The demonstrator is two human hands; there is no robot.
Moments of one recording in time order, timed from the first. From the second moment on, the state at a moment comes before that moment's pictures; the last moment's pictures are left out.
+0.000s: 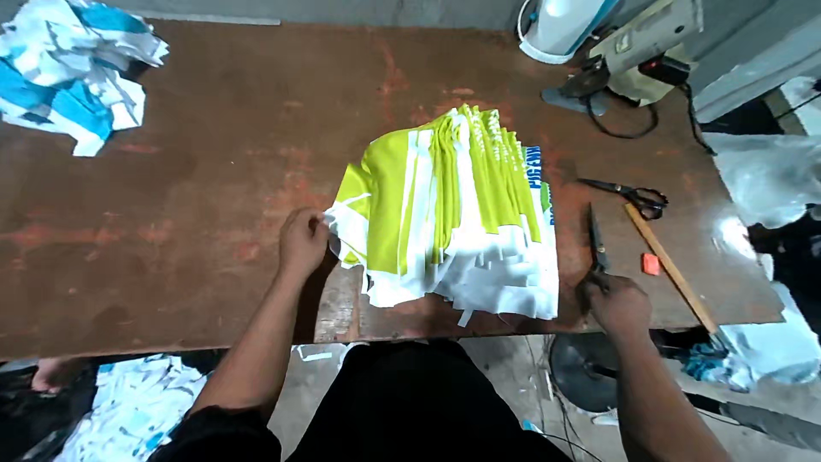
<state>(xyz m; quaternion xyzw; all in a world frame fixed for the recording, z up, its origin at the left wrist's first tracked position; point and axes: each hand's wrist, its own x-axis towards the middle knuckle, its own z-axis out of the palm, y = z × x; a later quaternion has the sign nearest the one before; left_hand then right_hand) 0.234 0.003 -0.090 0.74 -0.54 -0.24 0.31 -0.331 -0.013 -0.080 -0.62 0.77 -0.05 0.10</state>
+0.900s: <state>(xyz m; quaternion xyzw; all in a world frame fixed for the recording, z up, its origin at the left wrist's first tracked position) -0.083 -0.117 0.007 0.55 -0.82 -0.09 0.06 -0.269 -0.125 -0.119 -0.54 0.66 -0.34 0.40</state>
